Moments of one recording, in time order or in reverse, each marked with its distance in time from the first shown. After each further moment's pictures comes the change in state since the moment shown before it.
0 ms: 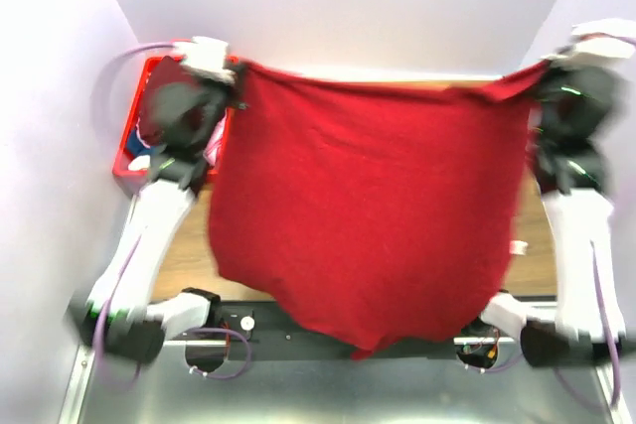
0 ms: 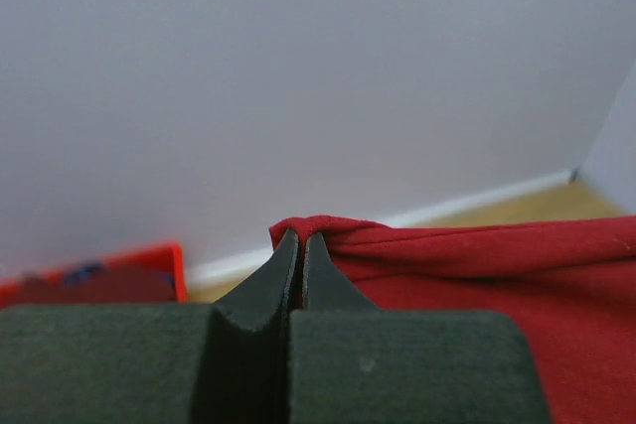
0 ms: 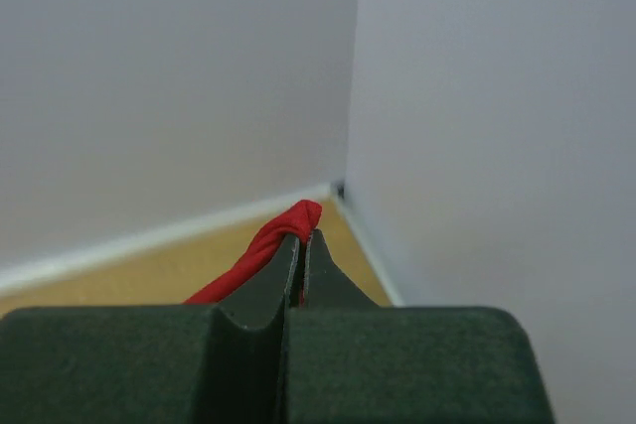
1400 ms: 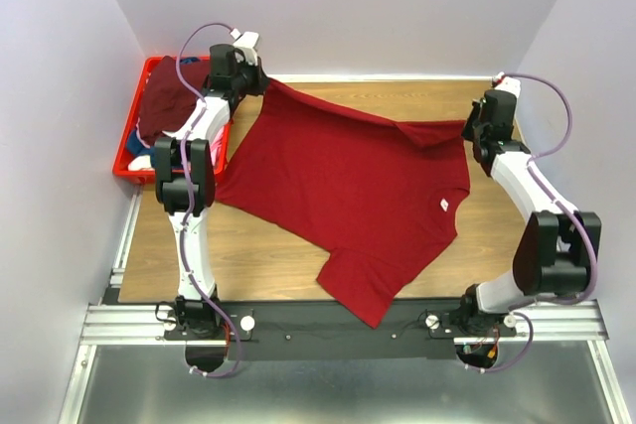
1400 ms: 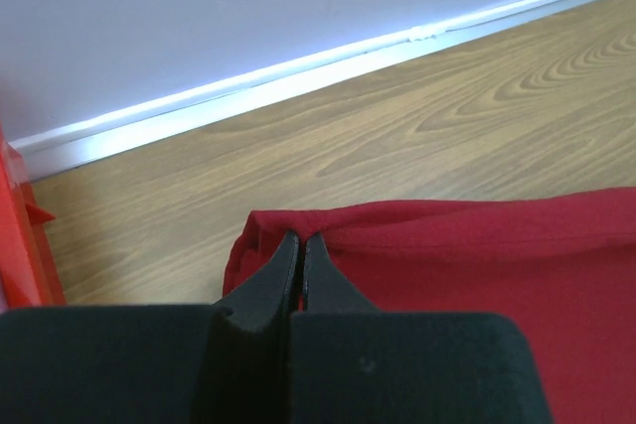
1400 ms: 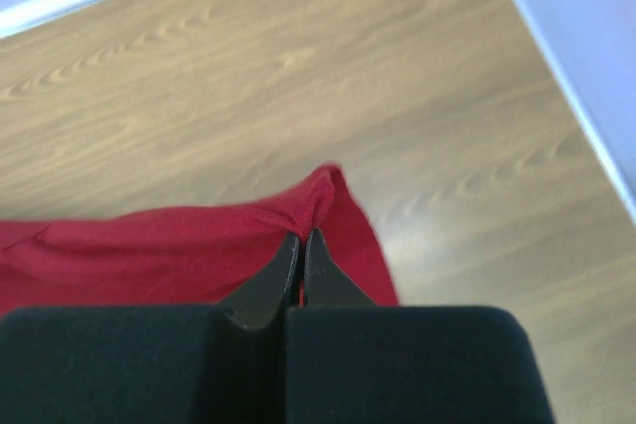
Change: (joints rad) left arm 0.189 1.136 0.589 -0.071 0.336 -0.037; right arm -0.002 0.453 -0.468 0.281 -0.130 0.257
